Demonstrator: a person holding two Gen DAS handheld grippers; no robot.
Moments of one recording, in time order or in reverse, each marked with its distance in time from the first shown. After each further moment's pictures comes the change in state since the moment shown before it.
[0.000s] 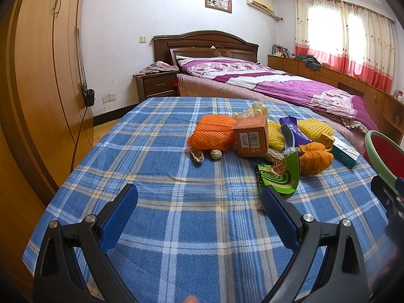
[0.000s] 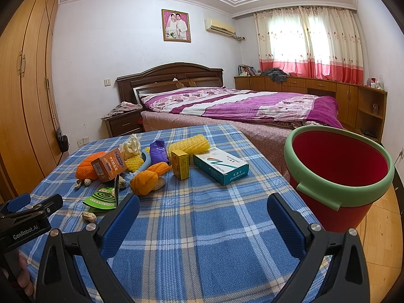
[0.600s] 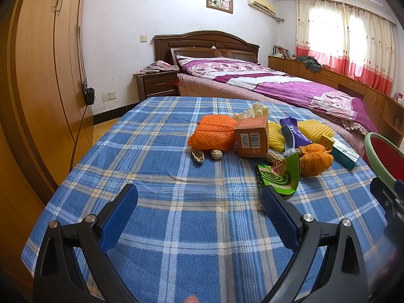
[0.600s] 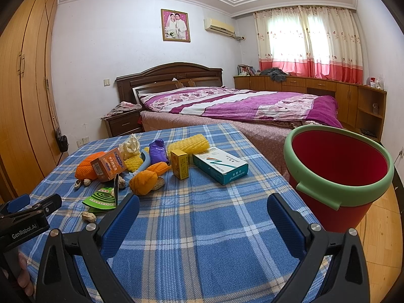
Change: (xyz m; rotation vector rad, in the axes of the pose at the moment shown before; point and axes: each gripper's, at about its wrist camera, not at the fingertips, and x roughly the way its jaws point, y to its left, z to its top) left arm 0.001 -0.003 -0.001 -0.006 0.000 0.000; right arm -0.001 0.000 0.000 0.003 -0.006 -0.006
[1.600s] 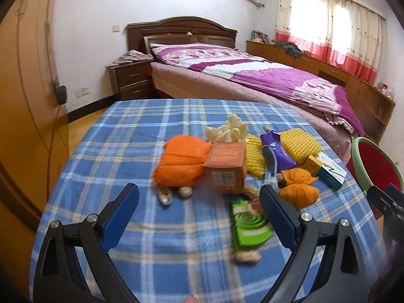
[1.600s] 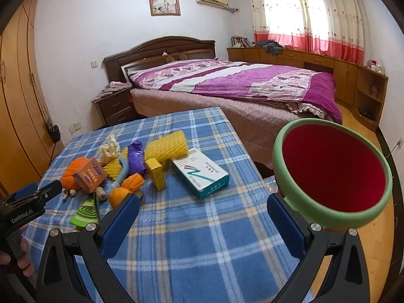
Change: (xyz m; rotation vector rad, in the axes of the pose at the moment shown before) left arm 0.050 -0.024 0.066 0.040 0.120 -0.153; right arm 0.040 -0.034 0.055 0.033 0.216 -0.024
